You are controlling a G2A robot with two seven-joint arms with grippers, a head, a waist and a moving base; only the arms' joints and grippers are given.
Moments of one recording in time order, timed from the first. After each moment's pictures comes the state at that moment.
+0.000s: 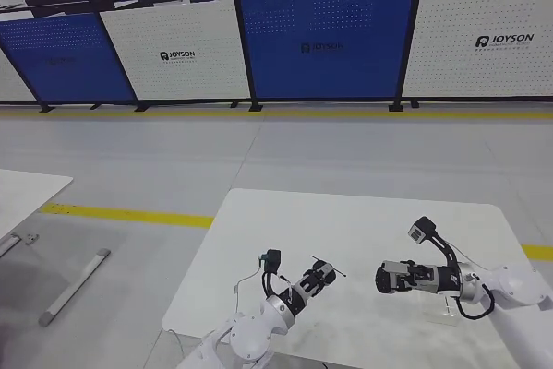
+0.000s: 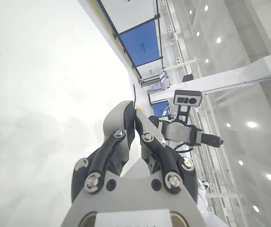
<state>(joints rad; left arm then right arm) 1.52 -1.20 -1.00 -1.78 -0.07 0.05 -0.03 -0.94 -1.00 0.96 -1.25 0.61 -0.27 1.30</state>
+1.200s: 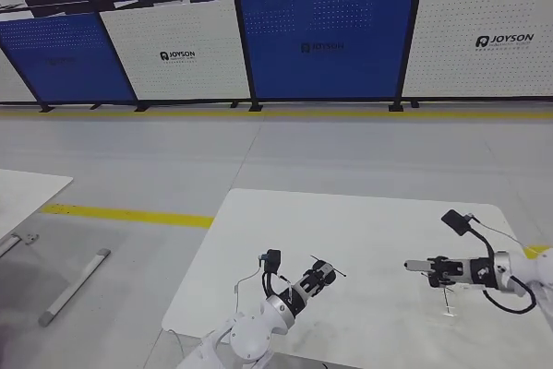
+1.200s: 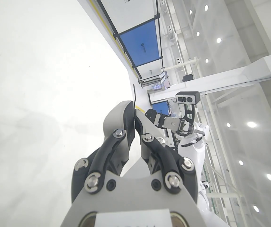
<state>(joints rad) 1.52 -1.20 -1.00 -1.78 -0.07 0.05 -0.03 -0.95 -0.90 1.17 -1.42 0.04 -0.04 1.34</state>
